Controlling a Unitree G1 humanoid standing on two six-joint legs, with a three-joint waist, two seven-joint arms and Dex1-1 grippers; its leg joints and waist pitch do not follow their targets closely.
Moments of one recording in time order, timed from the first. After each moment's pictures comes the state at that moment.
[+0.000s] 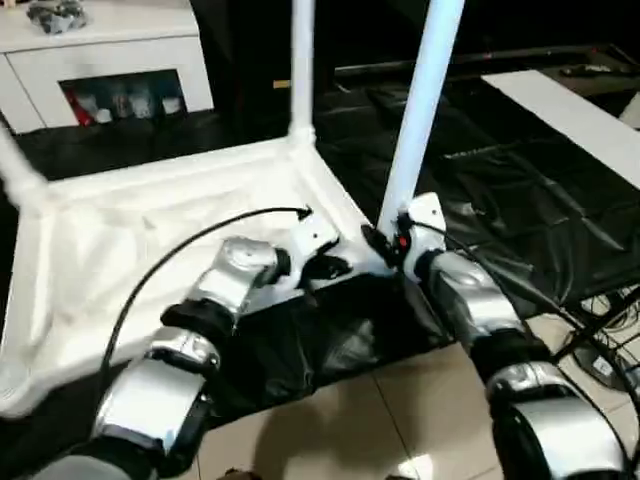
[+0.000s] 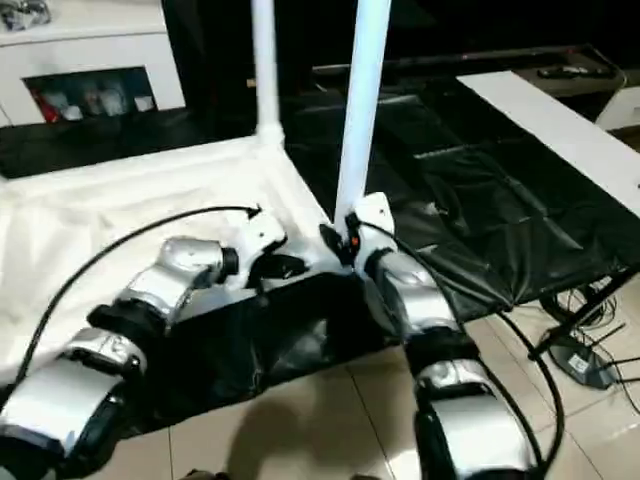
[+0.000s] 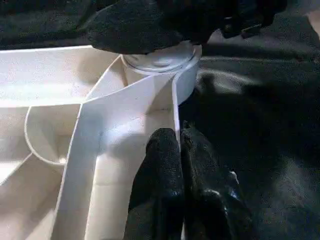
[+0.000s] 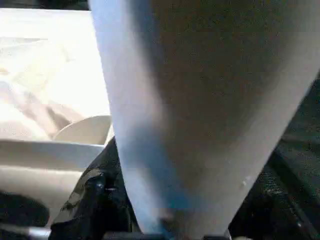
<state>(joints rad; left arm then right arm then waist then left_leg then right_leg) -0.82 0.13 -0.19 0.99 0.15 -0.01 -0.91 -0.71 -0.10 -0.01 0.93 0.07 0.00 0.42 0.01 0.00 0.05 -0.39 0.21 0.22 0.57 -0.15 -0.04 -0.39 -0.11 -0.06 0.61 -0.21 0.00</state>
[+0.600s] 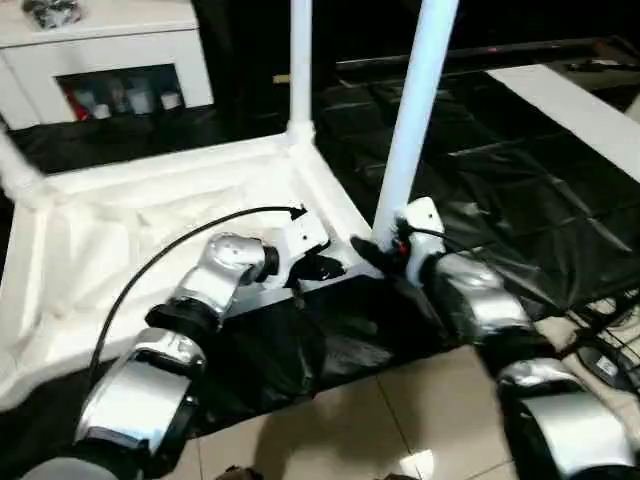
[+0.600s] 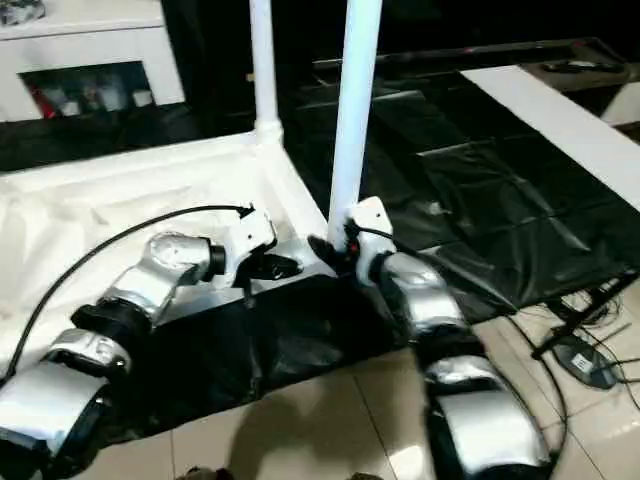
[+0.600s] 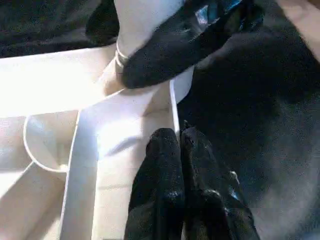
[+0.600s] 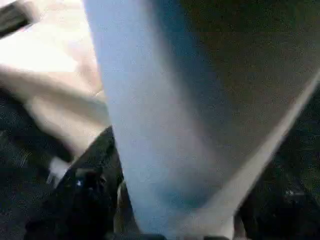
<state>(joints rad) -0.81 0.22 -0.22 0.96 0.13 -0.13 -1.13 -0.66 -0.22 0.05 0.90 0.09 -0.04 0.88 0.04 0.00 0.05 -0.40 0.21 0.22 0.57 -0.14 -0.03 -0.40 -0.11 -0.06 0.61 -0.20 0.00</state>
